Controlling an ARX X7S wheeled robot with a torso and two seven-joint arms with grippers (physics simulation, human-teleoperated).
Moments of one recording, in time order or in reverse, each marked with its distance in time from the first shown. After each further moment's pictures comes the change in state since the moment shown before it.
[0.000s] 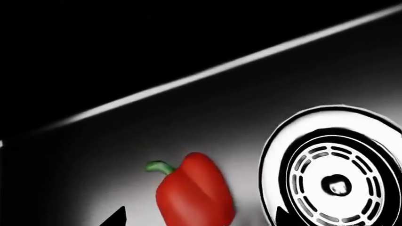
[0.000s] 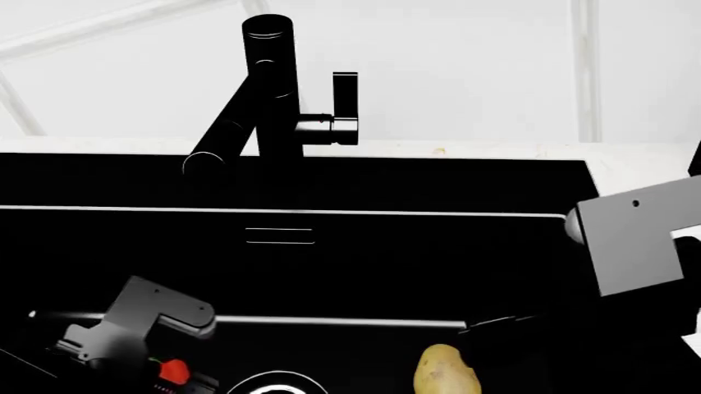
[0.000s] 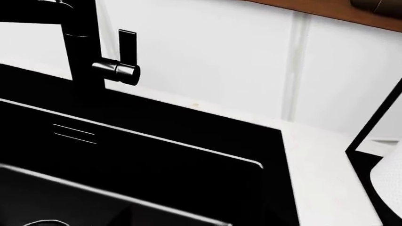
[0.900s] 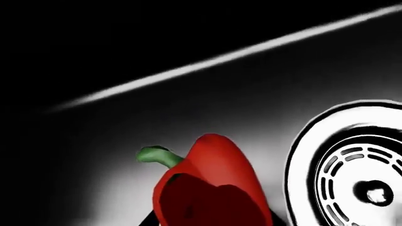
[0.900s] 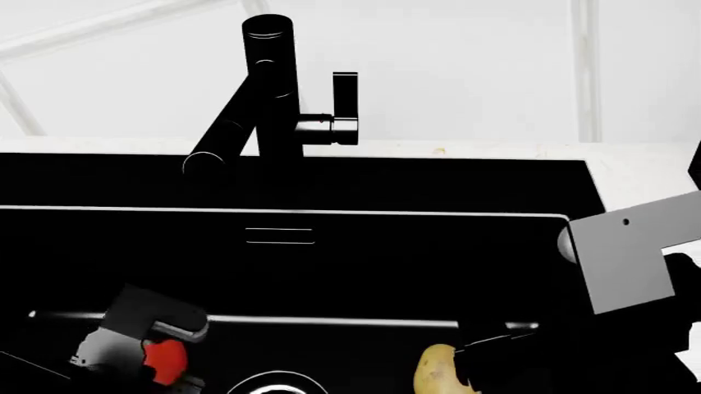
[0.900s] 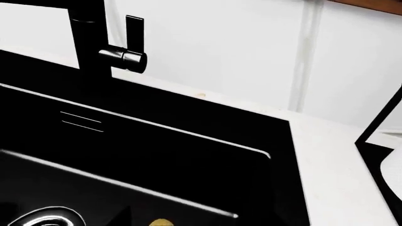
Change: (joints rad) left arm -0.027 0.053 0.014 -0.231 0.062 0.123 0.059; right arm -0.038 0.020 -0.013 -0.008 0.032 -0.022 0.011
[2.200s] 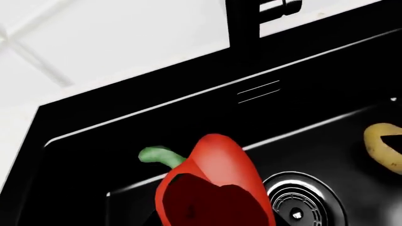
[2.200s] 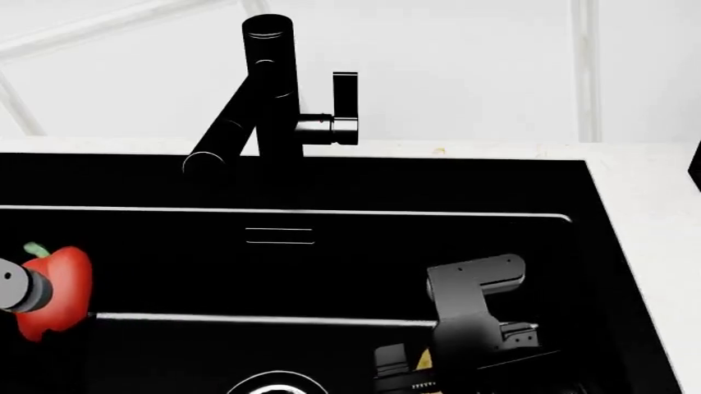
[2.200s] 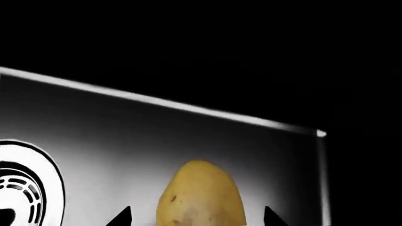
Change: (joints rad) left arm 0.202 -0.441 -0.636 1.258 -0.870 -0.565 -0.611; right arm 0.279 -0.395 -0.613 1.168 -0.342 -0.434 -0.158
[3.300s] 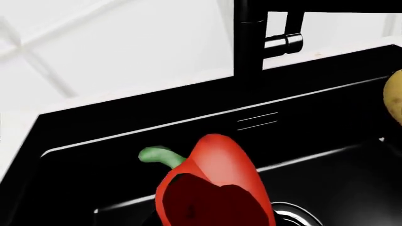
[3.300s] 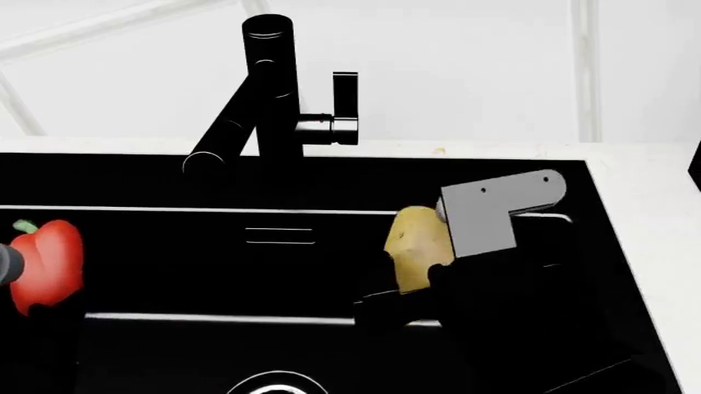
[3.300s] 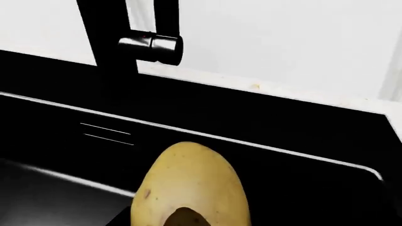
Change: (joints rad) left arm 0.051 -0.019 -0.026 0.003 0.060 0.156 0.081; right arm -0.123 0.094 0.302 -0.696 0.016 0.176 0.041
